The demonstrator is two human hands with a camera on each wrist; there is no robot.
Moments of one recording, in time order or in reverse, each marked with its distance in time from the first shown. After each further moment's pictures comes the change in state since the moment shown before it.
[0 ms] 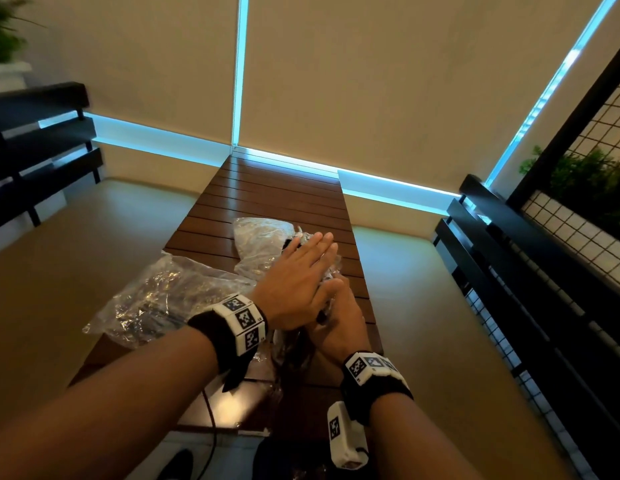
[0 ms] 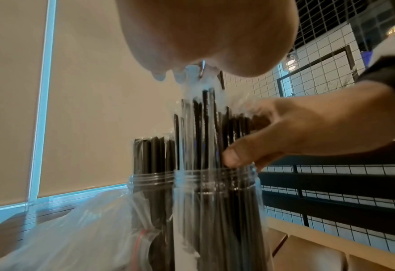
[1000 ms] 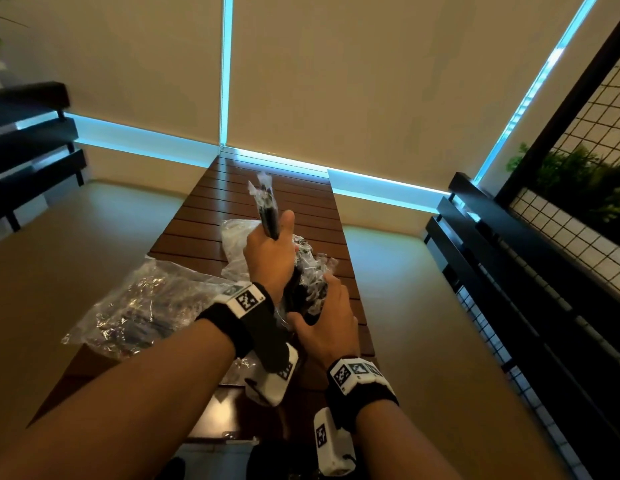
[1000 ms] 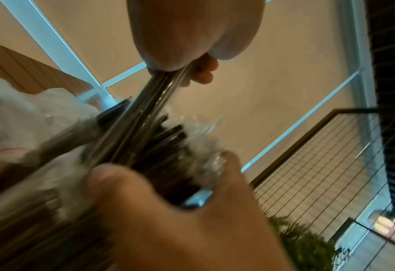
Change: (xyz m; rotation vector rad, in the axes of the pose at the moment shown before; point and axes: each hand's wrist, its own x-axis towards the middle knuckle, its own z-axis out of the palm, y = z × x) left_hand 0.047 0.005 -0.014 -1.108 0.732 -0.833; right_hand -0.003 -0.006 -0.006 -0.086 0.085 0.073
